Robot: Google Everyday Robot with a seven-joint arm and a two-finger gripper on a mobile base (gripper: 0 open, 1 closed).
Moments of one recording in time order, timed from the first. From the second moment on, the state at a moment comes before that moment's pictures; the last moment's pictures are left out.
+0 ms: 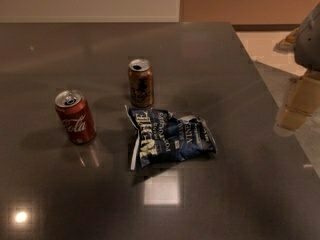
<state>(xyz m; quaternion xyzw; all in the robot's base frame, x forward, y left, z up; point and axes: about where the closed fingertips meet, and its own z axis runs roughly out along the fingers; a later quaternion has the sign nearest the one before) 0.438 -0.217 0.976 -0.60 0.78 -0.03 0.16</state>
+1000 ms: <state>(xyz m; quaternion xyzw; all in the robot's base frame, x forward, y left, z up) 0.439 -0.176 0.979 -0.65 0.74 0.00 0.18</state>
